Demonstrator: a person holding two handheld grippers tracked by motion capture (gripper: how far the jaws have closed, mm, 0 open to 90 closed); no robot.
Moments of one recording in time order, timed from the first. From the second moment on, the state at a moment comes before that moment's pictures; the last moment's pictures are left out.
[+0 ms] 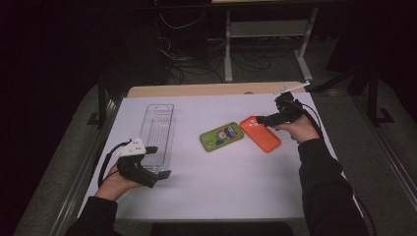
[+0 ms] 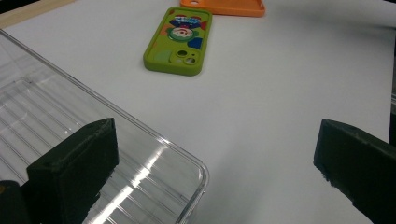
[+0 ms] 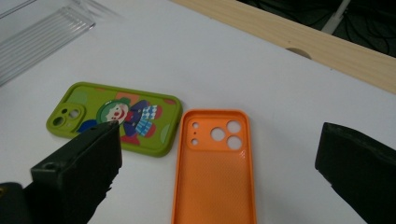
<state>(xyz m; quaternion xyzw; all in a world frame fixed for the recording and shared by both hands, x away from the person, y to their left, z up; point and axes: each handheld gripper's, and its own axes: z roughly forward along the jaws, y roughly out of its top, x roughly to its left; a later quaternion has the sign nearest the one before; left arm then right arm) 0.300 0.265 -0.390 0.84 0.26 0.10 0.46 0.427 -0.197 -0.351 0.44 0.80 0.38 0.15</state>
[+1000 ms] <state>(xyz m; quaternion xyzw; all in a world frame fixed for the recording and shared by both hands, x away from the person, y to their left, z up) 0.299 0.267 -0.389 0.84 0.26 0.11 0.46 0.448 -0.191 -0.373 0.47 0.82 0.31 0.12</state>
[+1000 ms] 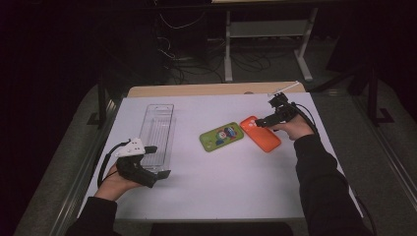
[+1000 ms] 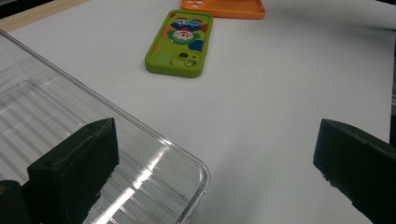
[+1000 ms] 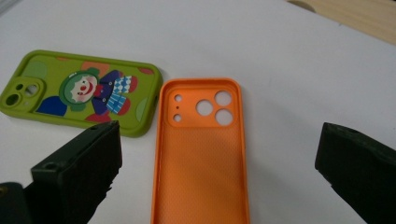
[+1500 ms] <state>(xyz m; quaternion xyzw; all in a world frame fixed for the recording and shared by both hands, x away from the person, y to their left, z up) 0.298 0.267 -0.389 0.84 0.26 0.10 0.46 0.455 -0.185 -0.395 0.46 0.85 0.24 0.09</state>
